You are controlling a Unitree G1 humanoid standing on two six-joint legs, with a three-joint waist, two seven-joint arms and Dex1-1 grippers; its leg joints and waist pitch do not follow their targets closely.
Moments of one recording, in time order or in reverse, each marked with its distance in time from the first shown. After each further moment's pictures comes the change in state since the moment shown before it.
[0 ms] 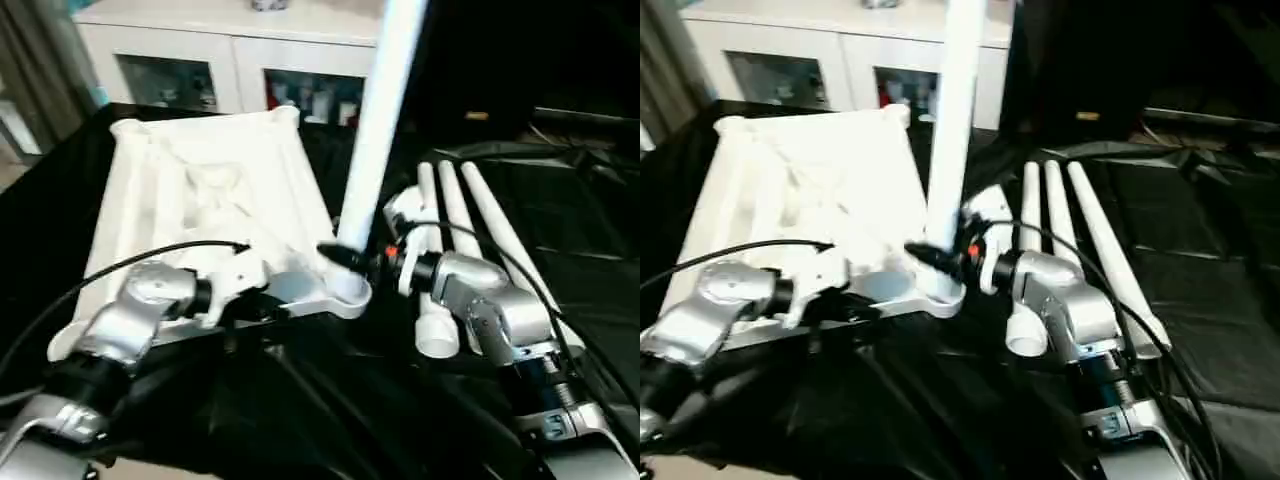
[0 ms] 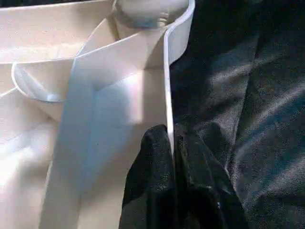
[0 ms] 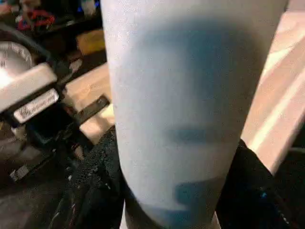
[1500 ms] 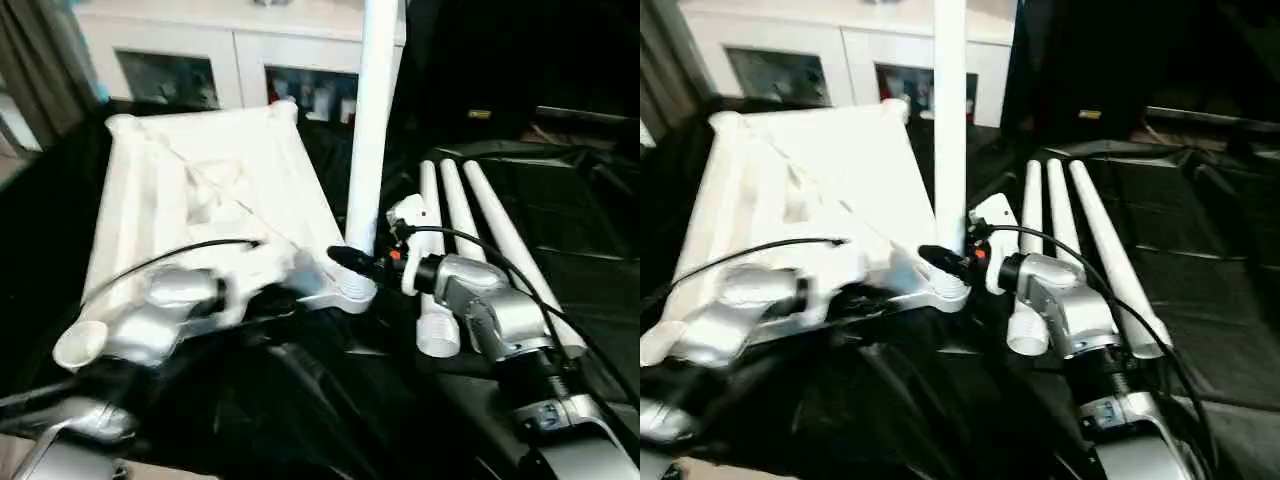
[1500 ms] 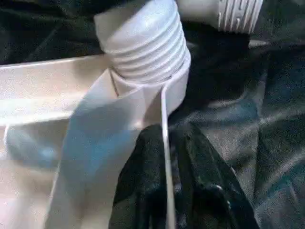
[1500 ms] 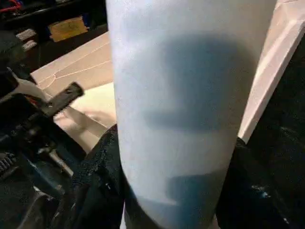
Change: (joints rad) left arm -0.007 -0.093 0.047 0.032 0.026 -0.057 0.035; right arm -0.030 0.027 -0.032 0.145 -0.061 -0.108 -0.010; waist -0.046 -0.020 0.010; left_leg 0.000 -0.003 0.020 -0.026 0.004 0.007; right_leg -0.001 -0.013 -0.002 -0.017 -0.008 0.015
